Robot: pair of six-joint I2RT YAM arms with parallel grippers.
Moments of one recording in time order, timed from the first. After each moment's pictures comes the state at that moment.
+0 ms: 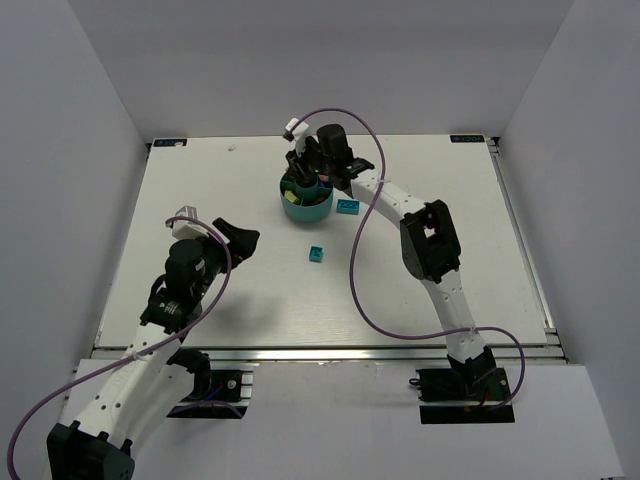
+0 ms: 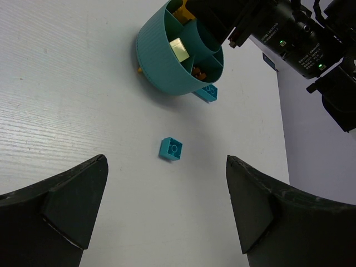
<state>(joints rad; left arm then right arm) -0.32 0.69 0.51 -0.11 -0.06 -0.79 0.61 2.38 2.08 -0.08 -0.35 -0.29</state>
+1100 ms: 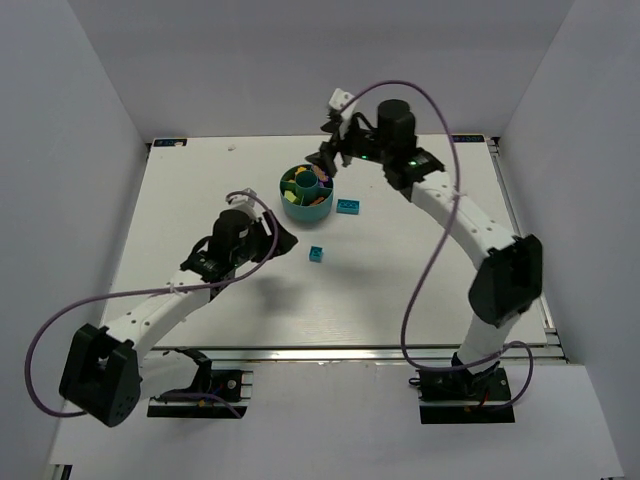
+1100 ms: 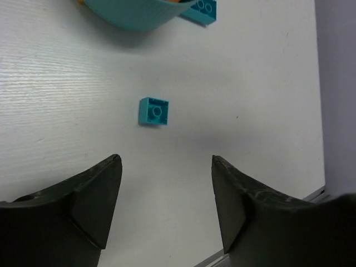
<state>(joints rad) -0.46 1.14 0.68 -0.03 0.09 -0.70 0.56 1.81 1.70 -0.03 -0.56 -0.34</state>
